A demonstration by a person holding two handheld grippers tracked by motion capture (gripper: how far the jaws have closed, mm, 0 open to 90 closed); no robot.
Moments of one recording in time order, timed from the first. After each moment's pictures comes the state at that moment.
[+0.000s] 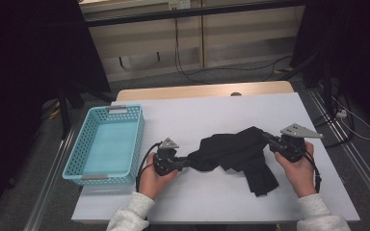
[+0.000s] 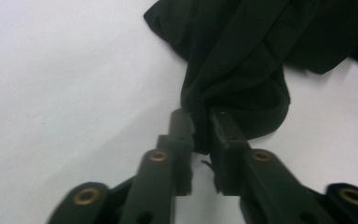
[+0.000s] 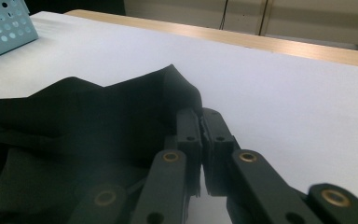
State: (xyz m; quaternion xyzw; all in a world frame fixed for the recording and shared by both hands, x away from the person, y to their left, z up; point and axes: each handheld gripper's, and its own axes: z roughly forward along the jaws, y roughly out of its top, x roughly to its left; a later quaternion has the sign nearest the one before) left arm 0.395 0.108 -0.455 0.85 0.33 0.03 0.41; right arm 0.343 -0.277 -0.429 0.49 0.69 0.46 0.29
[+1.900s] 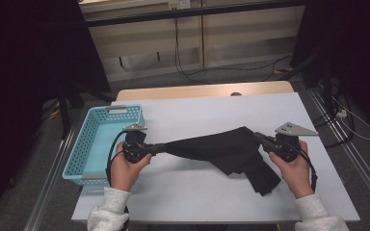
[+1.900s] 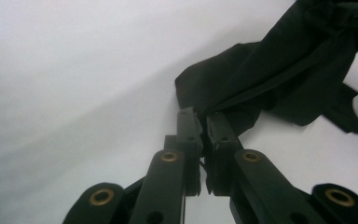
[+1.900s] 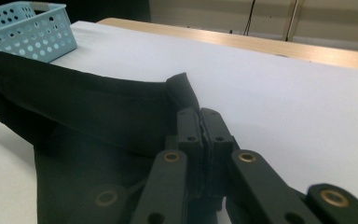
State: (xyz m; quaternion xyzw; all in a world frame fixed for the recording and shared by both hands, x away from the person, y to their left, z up) left arm 0.401 0.169 -0.388 0.81 0.40 0.02 0.43; right arm 0.341 -0.261 -0.419 0.47 0.69 0.48 0.25
